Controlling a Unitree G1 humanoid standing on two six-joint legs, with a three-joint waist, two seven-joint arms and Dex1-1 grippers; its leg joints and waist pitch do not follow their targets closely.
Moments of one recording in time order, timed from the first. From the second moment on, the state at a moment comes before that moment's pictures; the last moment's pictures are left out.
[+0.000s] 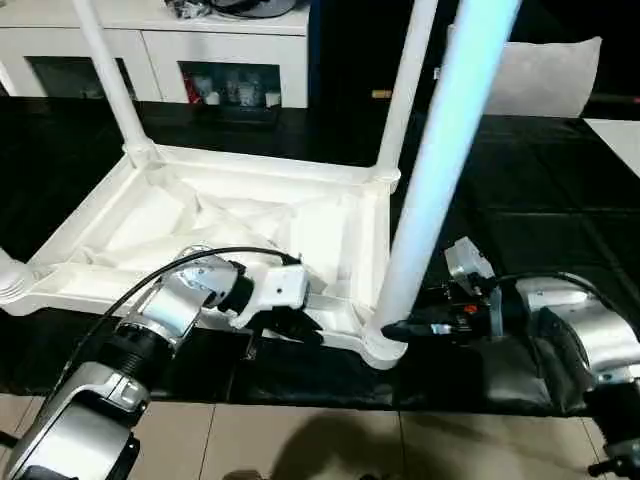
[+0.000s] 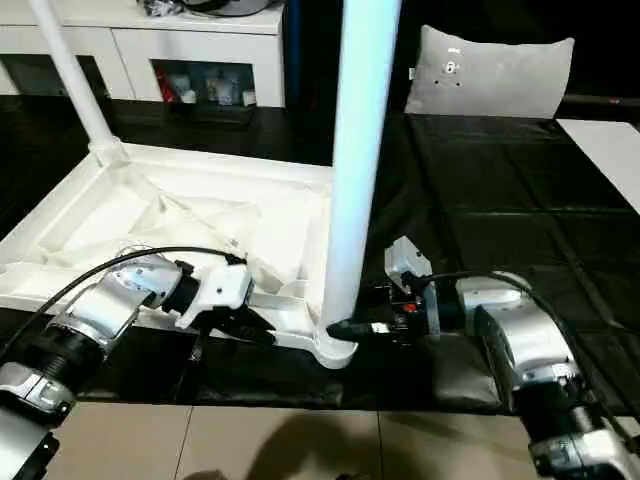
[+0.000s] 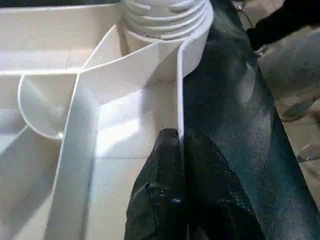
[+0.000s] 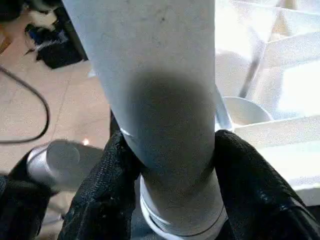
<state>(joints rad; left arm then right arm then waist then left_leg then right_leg) -0.61 0.41 -0.39 0.56 0.04 -0.03 -1.40 -0.36 -0.52 0.14 0.19 0.32 0.37 1.33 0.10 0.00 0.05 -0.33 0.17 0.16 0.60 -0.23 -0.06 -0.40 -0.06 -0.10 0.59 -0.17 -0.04</state>
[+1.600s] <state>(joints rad) -0.67 0.37 -0.41 0.65 0.08 -0.14 -1.37 -0.33 -0.58 0.12 0.21 0.28 0.30 1.32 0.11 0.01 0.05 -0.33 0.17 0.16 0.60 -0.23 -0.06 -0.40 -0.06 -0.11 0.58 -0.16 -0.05</state>
